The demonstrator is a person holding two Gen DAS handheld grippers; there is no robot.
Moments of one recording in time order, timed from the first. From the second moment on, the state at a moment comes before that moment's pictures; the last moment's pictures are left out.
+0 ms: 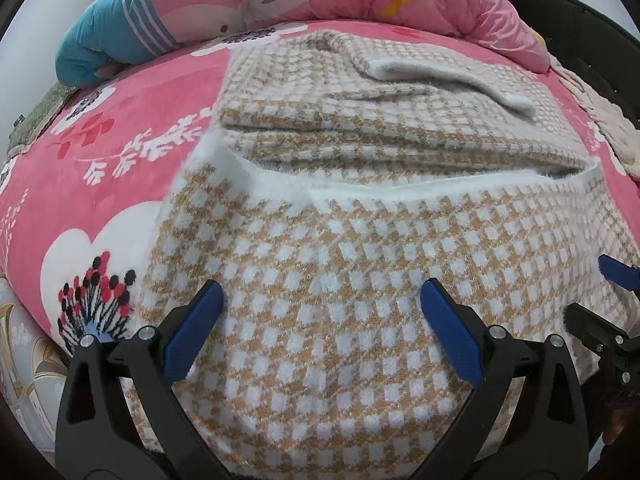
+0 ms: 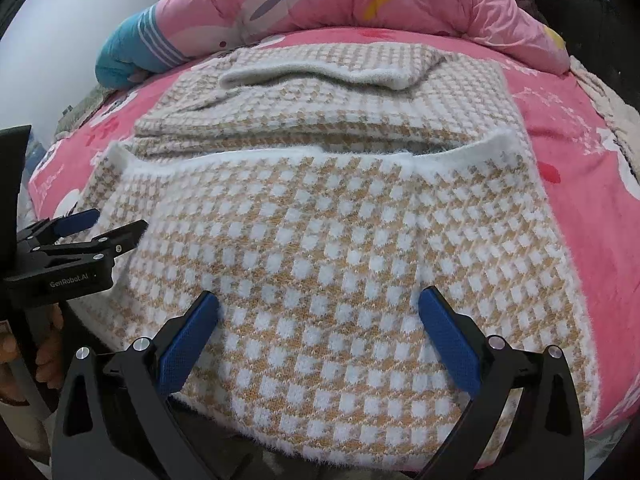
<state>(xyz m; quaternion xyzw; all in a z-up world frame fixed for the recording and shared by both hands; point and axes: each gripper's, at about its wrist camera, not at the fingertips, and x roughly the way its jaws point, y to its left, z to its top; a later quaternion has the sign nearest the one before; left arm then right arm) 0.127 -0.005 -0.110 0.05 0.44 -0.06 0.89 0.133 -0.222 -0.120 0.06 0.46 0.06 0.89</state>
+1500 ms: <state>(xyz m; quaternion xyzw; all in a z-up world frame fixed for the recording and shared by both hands) 0.120 -0.007 -0.107 0.06 0.45 -0.05 0.89 0.133 -0.224 -0.122 0.06 0.46 0.06 0.89</state>
